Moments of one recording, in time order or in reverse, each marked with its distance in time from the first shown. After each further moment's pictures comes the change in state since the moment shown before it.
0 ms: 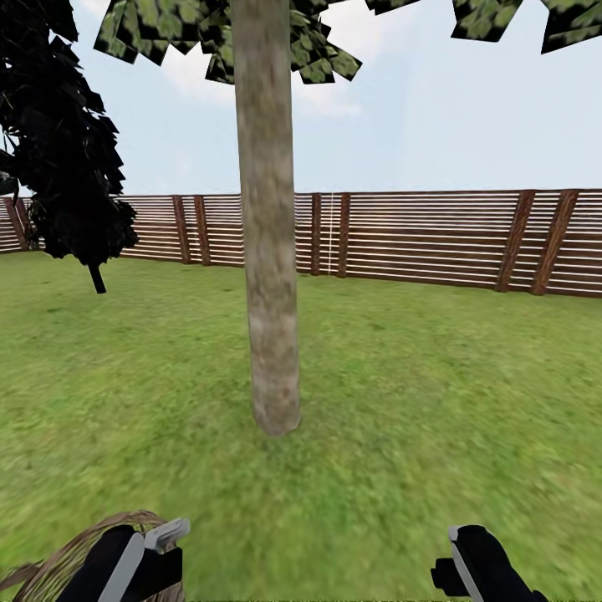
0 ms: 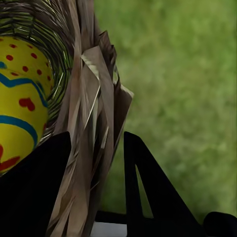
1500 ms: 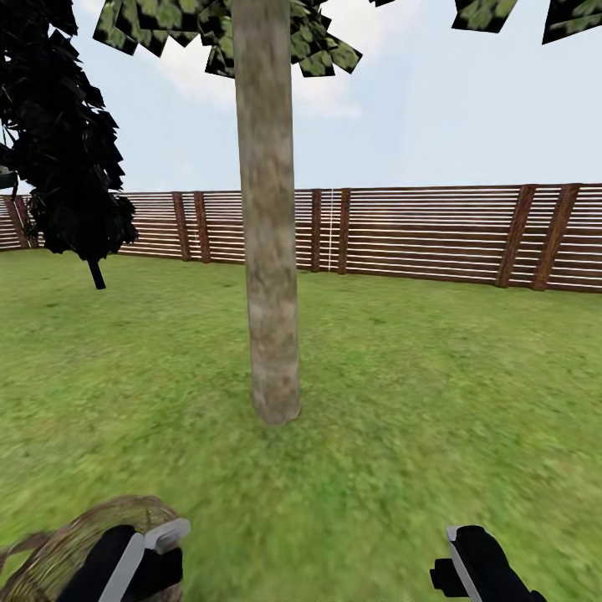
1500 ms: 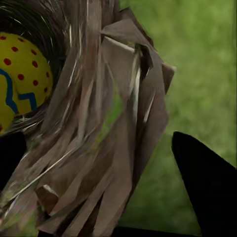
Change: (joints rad) left arm 0.000 -0.001 0.001 0.000 -0.009 0.001 0.001; right arm 0.000 0.003 0.003 0.002 0.002 0.000 -0.002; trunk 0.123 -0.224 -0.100
